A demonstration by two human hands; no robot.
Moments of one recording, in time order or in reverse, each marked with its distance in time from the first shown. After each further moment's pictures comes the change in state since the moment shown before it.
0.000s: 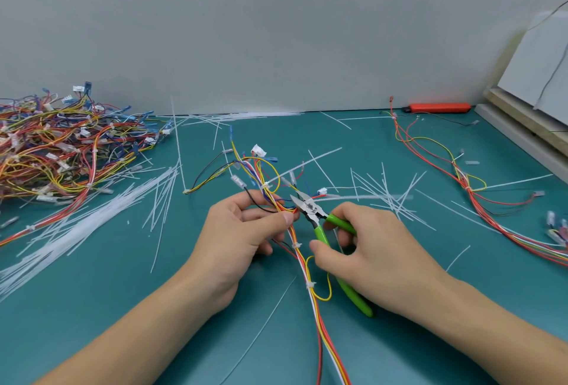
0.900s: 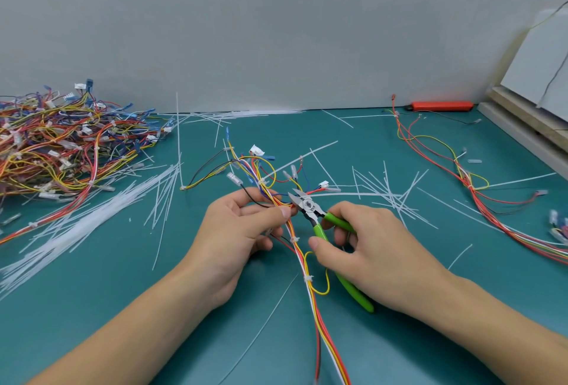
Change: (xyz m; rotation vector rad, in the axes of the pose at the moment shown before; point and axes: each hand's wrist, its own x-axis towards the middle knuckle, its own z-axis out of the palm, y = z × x) left_hand 0.003 0.000 -0.003 -0.051 0.013 -0.050; right_hand 0.002 0.002 0.000 0.026 -0.023 -0.080
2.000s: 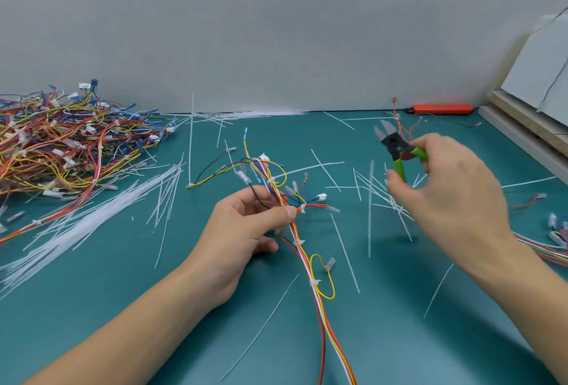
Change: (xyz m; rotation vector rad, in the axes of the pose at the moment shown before) left_hand 0.000 0.000 -0.001 0.069 -0.054 0.023; right_hand 0.022 0.027 -0.057 -0.354 0.606 0.073
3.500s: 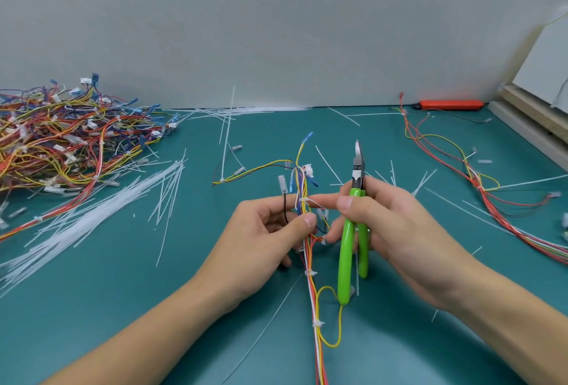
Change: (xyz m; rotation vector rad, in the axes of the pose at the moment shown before) left_hand -0.006 -0.007 0.009 0.248 -0.164 0.178; right_hand -0.034 -0.056 0.000 1.196 -0.715 0.308
